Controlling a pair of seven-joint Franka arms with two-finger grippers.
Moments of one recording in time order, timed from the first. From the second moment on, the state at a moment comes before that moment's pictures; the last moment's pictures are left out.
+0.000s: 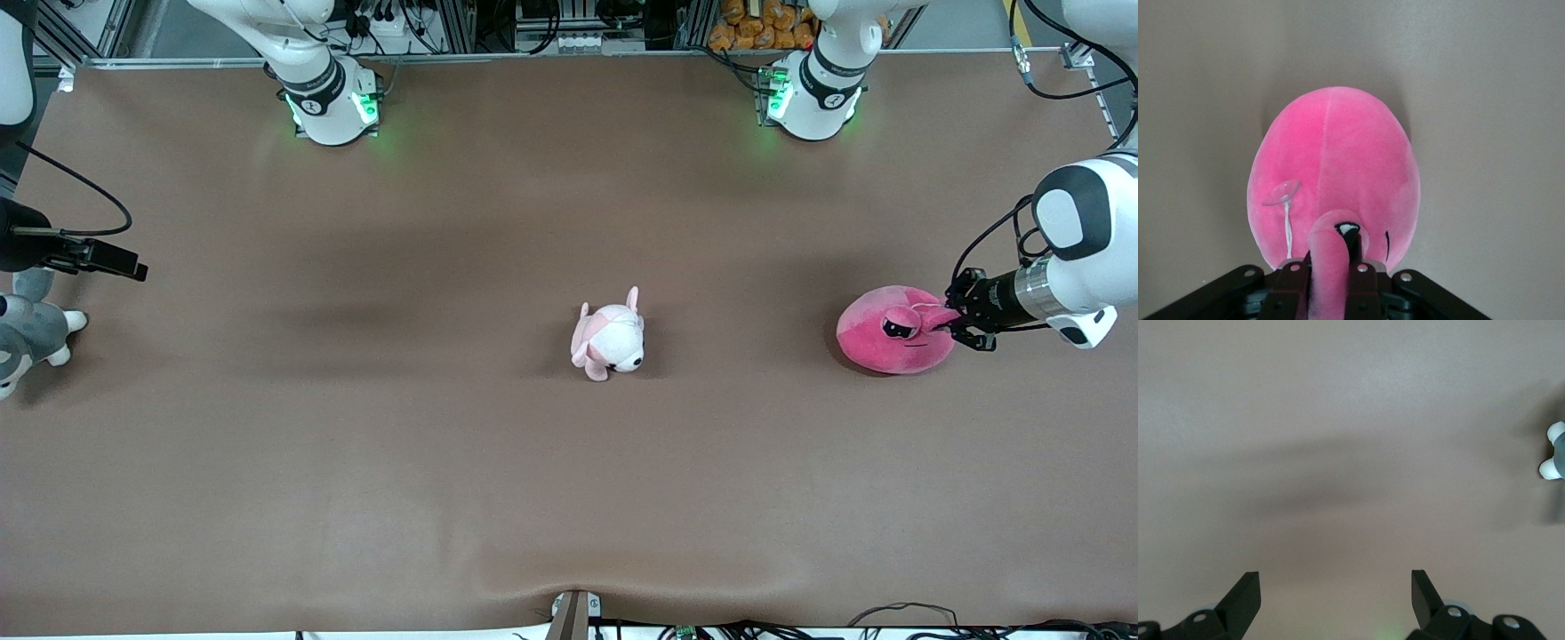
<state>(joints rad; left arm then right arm) 0.23 0.23 -0.04 -2.02 -0.13 2.11 -1.30 -0.16 0.10 0.04 -1.62 0.01 1.57 0.00</state>
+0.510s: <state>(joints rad) 0.24 0.23 -0.04 -1.85 -0.25 1.89 -1.27 -0.16 0.10 0.04 -1.62 0.01 1.57 0.00</state>
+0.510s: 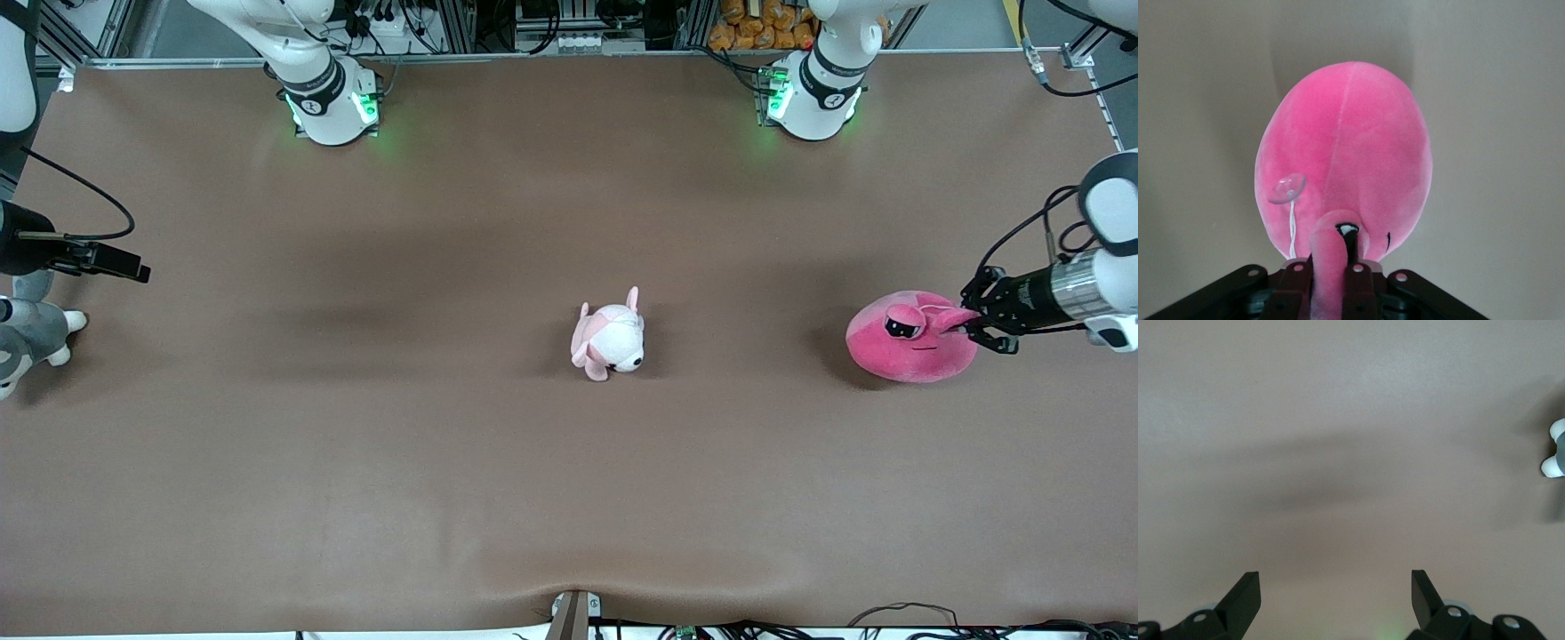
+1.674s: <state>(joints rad) 0.23 0.20 -0.23 -1.56 -0.44 1.72 -1.40 -0.16 0.10 0.04 -1.62 0.19 1.52 0.32</state>
